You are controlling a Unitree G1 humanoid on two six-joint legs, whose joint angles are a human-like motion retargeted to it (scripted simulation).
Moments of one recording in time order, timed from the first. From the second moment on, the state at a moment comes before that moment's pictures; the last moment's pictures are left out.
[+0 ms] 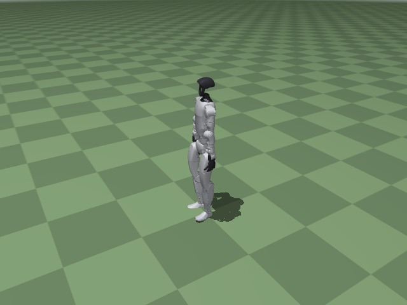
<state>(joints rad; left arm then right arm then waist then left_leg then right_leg) 0.04 0.13 0.43 1.61 0.05 0.11 -0.22 0.01 -0.14 0.12 1.50 -0.24 0.06 0.21 -0.20 -0.01 -0.08 -0.02 -0.03 0.27 0.01 -0.29 0.05 0.00 -0.05 -0.31 0.06 -0.08 0.00</state>
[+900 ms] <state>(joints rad) 0.05 0.13 0.45 1.61 0.05 0.11 -0.23 0.01 -0.14 0.11 1.50 -0.24 0.06 0.21 -0.21 -0.01 -0.08 -0.02 -0.04 0.28 0.00 -0.28 0.05 -0.01 -0.06 -0.30 0.06 -0.08 0.00</state>
